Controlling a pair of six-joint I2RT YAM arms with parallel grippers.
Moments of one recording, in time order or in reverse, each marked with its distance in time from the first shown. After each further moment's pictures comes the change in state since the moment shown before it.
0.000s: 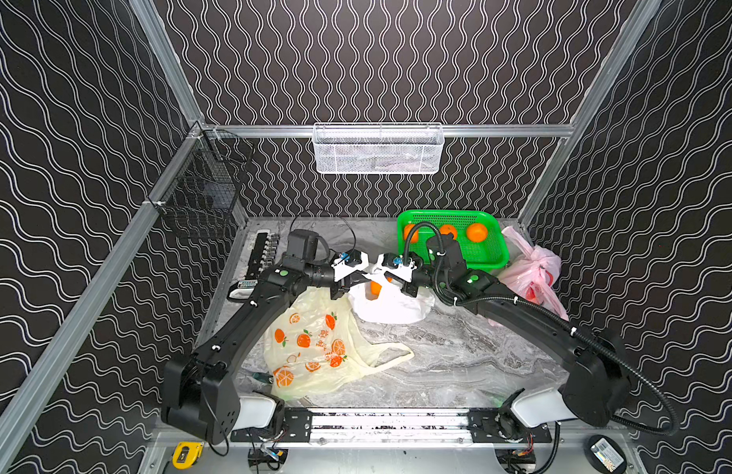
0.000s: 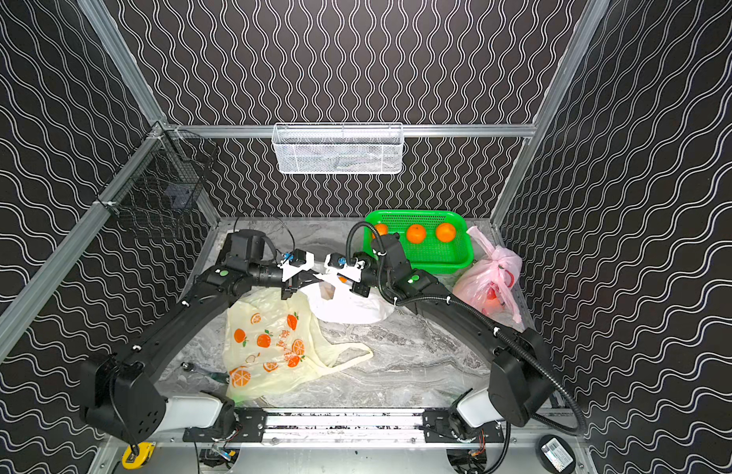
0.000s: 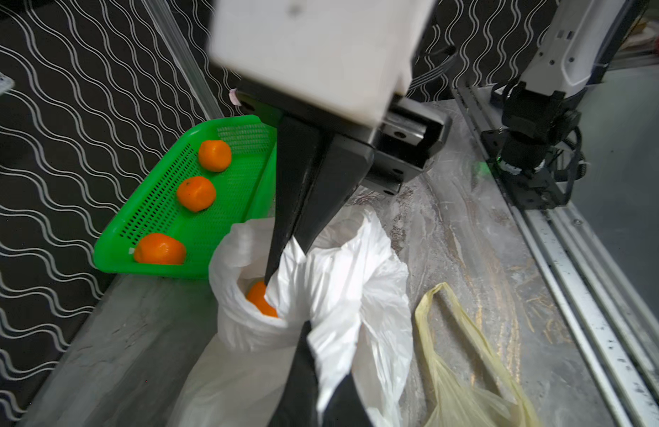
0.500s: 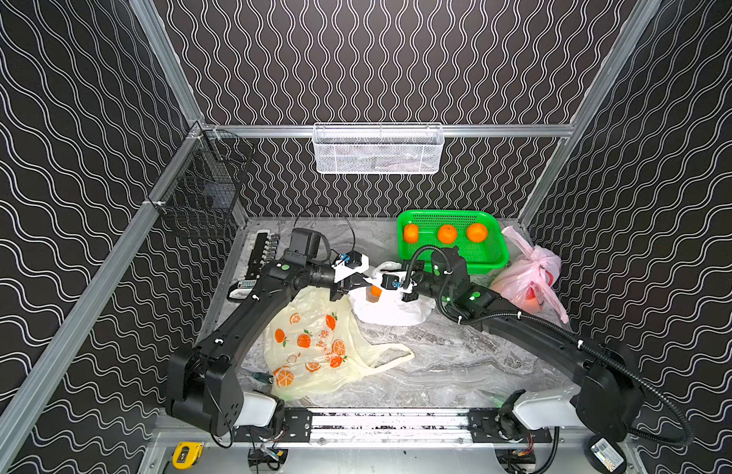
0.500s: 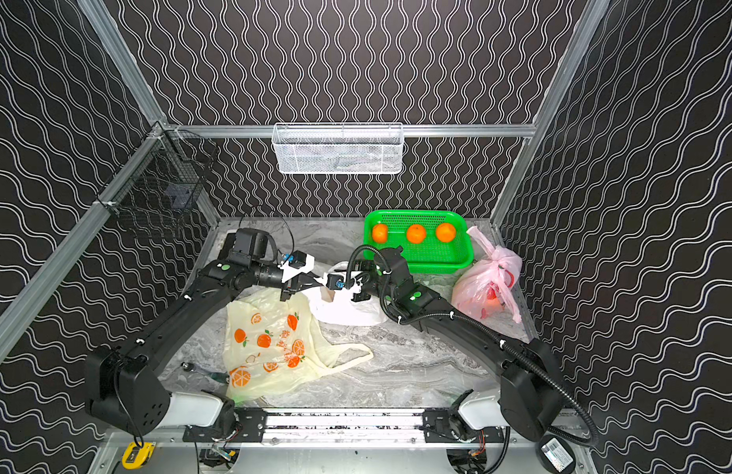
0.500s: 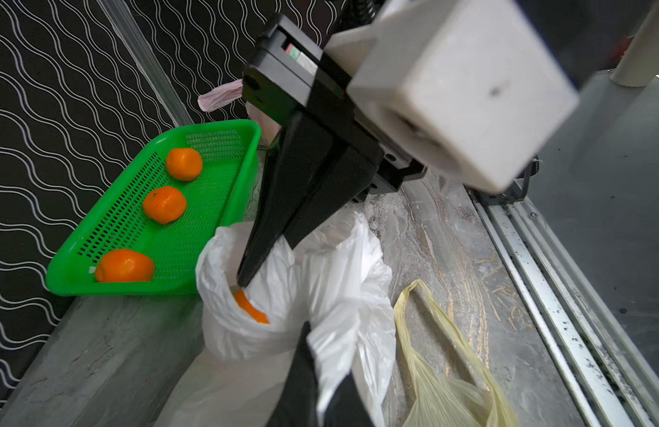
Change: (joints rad) left arm 0.003 0.012 0.027 -0.099 0.057 0.076; right arm 0.047 -0.072 -0.127 0.192 0.112 -0.196
